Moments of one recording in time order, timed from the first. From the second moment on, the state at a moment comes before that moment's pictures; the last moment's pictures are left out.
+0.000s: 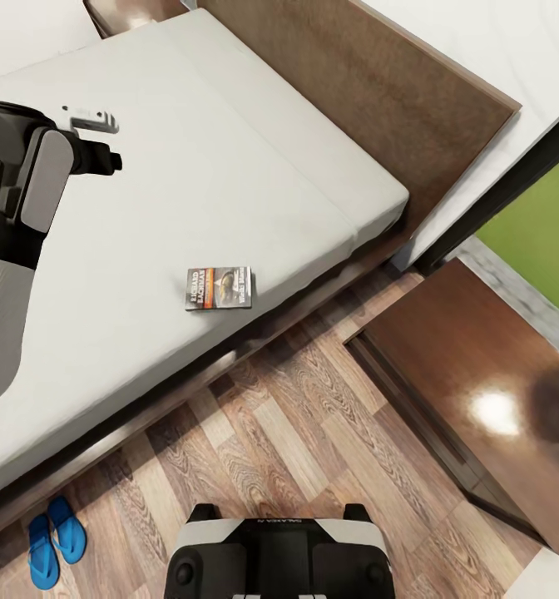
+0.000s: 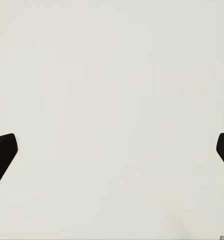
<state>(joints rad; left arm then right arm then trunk) -1.62 0.29 -0.33 -1.08 0.40 1.00 0.39 -0.16 0.00 0.72 0.00 -0.64 0.08 -0.12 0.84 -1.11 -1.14</state>
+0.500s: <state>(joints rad) -1.62 0.29 -0.34 -1.08 0.40 1.04 0.39 -0.16 0.00 0.72 -0.01 -0.64 0.08 -0.12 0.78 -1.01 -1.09</state>
